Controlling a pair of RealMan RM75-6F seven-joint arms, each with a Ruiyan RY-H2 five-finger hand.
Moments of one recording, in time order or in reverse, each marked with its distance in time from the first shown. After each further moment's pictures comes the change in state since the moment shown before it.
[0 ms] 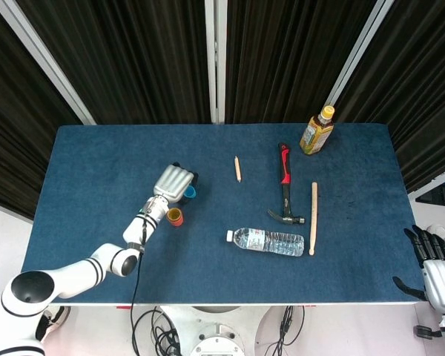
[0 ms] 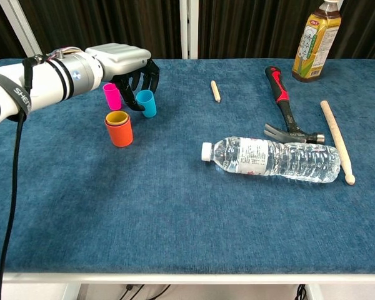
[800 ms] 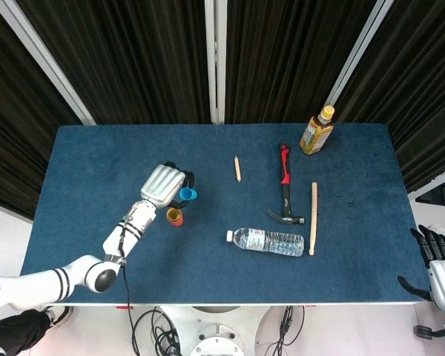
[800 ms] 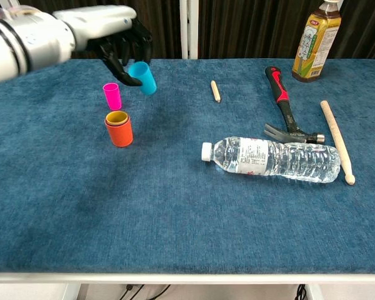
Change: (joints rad) left arm 0.116 0.292 -0.028 -0.512 0.000 0.153 0.019; right arm -0.006 0.008 0.003 0.018 0.003 0.012 0.029
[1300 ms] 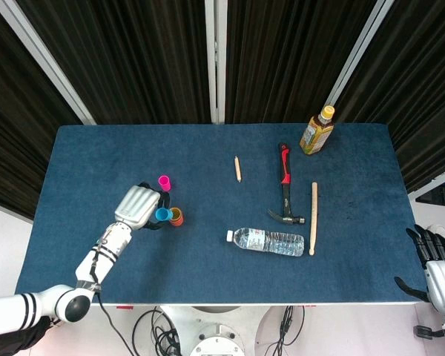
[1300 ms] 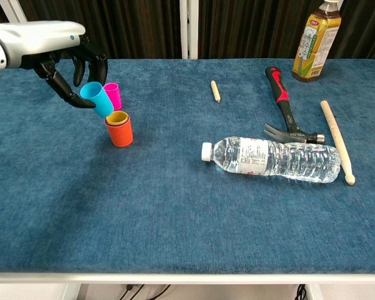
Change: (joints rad) left arm 0.120 0.124 0.099 -0.228 -0.060 0.099 0.097; right arm -0.001 0.016 -0.007 -0.043 -0.023 0.012 -0.025
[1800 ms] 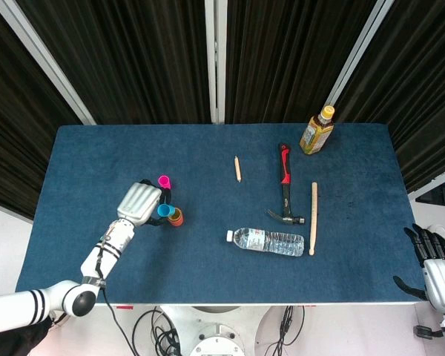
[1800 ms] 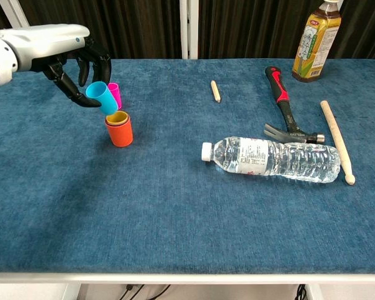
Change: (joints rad) left arm -0.005 -0.061 -0.012 0.092 0.016 -0.006 -0.033; right arm 0.012 0.002 0.003 -0.006 0.012 -0.025 -0.017
